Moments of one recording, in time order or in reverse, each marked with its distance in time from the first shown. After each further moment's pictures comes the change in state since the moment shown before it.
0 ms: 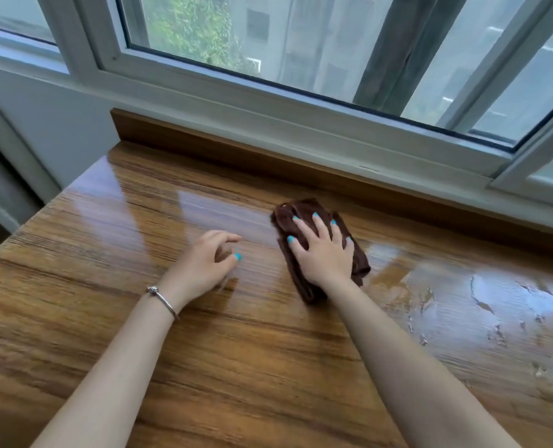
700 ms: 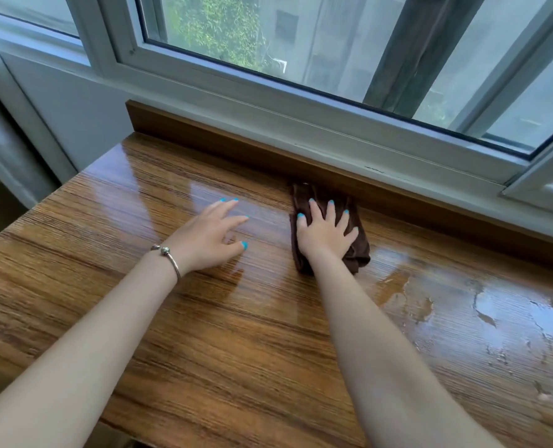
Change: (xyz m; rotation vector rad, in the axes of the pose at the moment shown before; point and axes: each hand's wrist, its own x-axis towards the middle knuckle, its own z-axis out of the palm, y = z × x) left_hand 0.013 0.040 -0.017 0.356 -0.169 0.002; right_hand 0.040 -0.007 -0.003 0.075 -0.013 0.184
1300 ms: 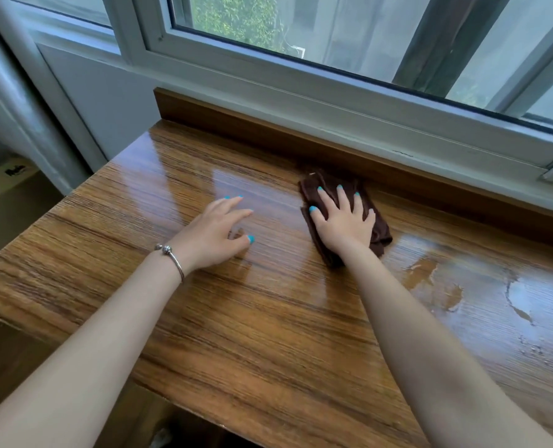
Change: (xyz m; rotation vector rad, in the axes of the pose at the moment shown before) left_hand -0.034 -0.025 0.005 -0.058 0.027 -0.047; right_hand -0.013 0.006 0.003 -0.112 -0.036 -0.213
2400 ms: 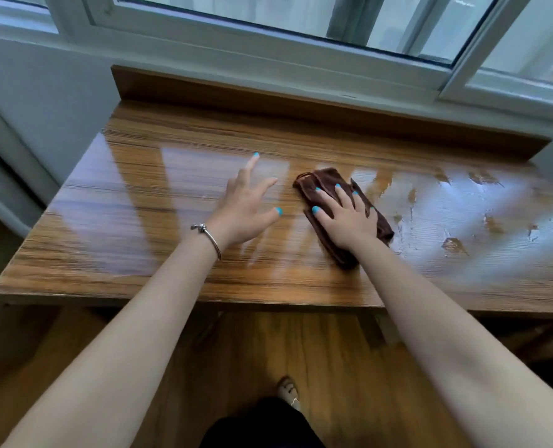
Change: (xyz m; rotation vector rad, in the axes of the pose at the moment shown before) left_hand -0.082 0.001 -0.001 -0.137 0.013 0.340; right_hand -0.180 -0.017 0.036 0.002 0.011 0.271
